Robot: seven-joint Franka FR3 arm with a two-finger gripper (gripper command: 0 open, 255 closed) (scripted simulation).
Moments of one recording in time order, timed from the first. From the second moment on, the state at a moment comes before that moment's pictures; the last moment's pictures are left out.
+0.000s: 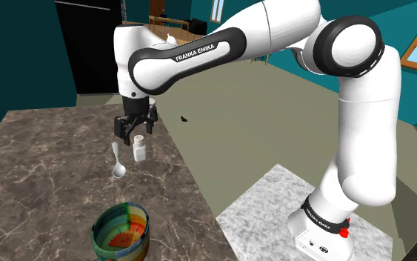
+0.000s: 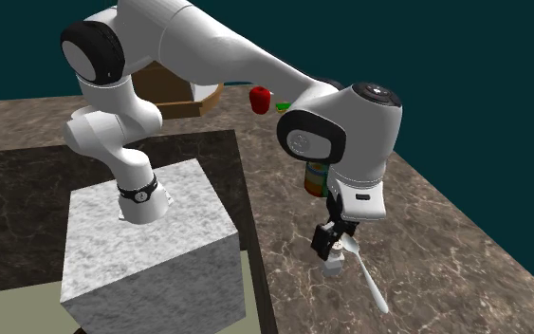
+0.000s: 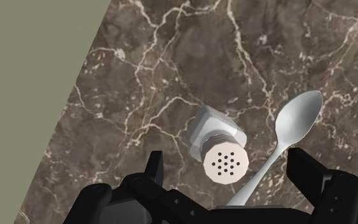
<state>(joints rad) 0.23 0.45 0.40 -1.64 -0.17 2.03 0.44</state>
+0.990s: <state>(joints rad) 0.23 0.45 0.40 -1.64 -0.17 2.04 0.44</state>
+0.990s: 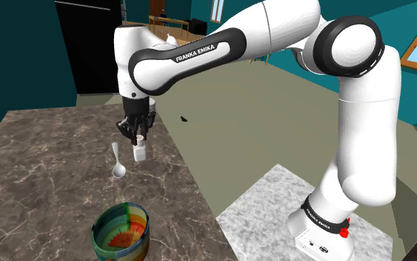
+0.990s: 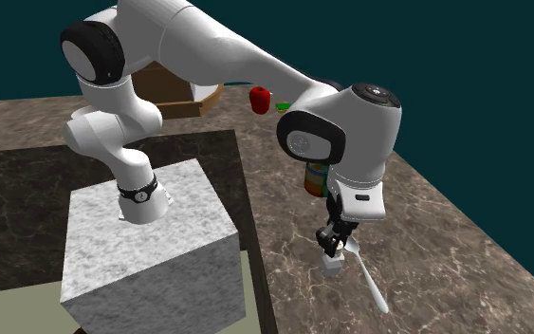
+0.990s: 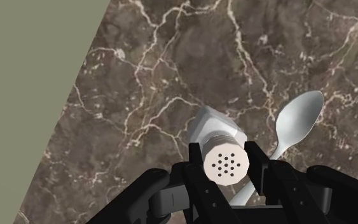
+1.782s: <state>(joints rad) 0.23 0.41 0.41 -1.56 -0.15 1.92 0.43</state>
